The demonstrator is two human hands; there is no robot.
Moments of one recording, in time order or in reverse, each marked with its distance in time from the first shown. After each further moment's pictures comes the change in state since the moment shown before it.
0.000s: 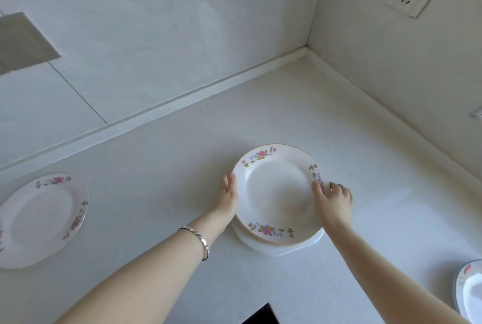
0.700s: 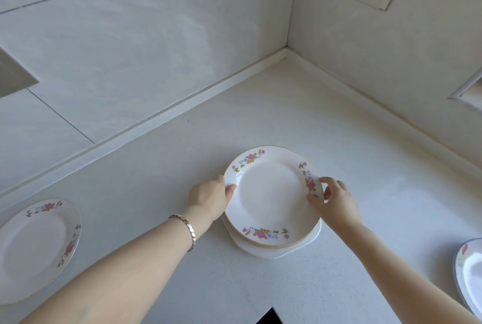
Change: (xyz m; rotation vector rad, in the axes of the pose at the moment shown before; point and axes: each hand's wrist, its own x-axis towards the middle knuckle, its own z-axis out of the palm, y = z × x) left_hand 0.024 0.017 -0.021 1.390 0.111 0.364; right_hand 0.006 0.020 -0.023 -0.168 -0.068 -0.193
